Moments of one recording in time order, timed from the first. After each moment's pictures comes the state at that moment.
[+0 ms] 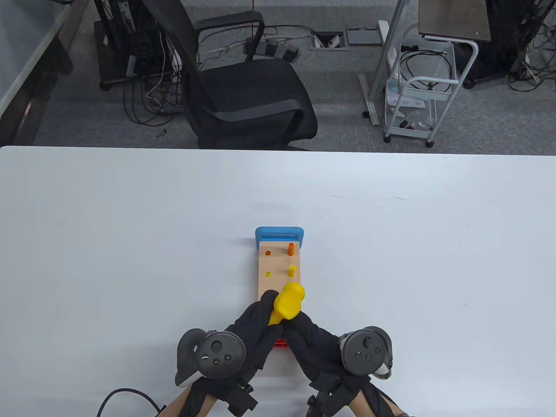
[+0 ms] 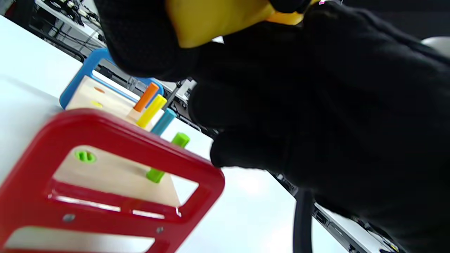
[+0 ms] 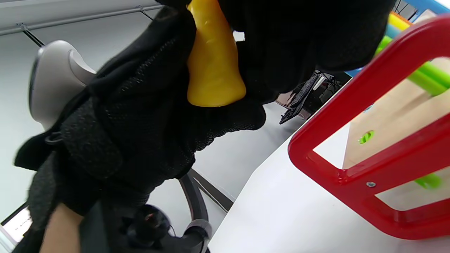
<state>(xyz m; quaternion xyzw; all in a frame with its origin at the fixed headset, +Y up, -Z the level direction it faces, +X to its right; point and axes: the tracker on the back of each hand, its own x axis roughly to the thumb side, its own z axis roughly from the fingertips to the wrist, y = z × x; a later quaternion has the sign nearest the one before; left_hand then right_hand) -0.113 -0.667 -0.128 -0.01 -0.26 0.32 0.91 0.085 -0.702 -0.133 0.30 0.04 0.81 0.51</state>
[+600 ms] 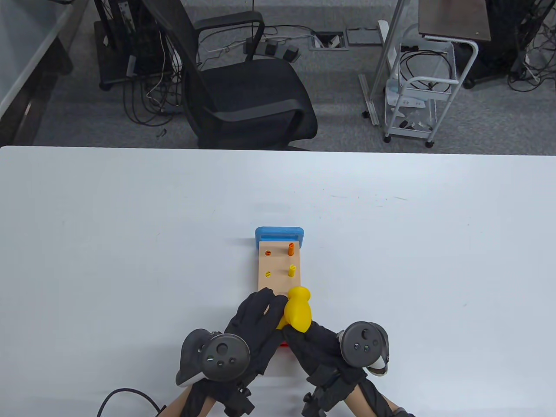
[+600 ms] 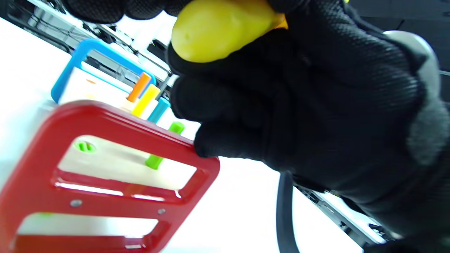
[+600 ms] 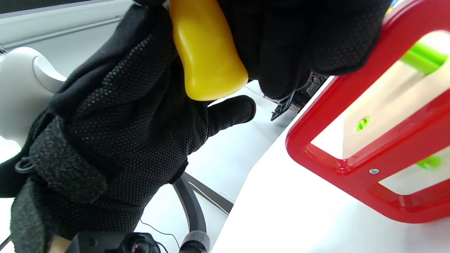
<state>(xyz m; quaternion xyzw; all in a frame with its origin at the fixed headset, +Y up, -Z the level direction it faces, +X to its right) -0.111 -0.667 -0.128 -0.03 -0.29 0.31 0.90 0.083 -0.707 -0.140 0.28 0.07 0.79 0.55</state>
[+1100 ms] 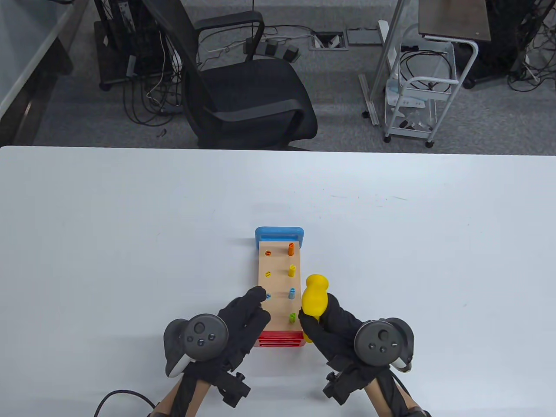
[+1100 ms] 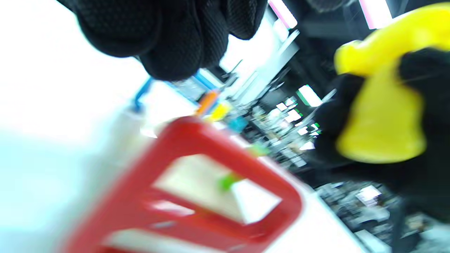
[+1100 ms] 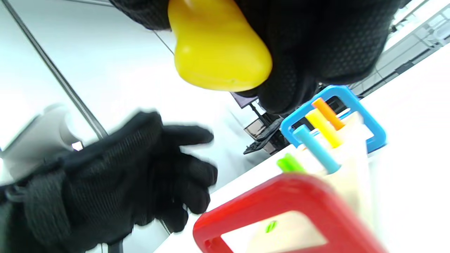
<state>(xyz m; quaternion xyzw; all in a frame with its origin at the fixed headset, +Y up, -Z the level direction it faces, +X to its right) -0.147 -0.700 -0.155 -0.04 -0.14 0.30 0.94 0.126 -0.679 -0.154 0.25 -0.02 0.87 0.42</state>
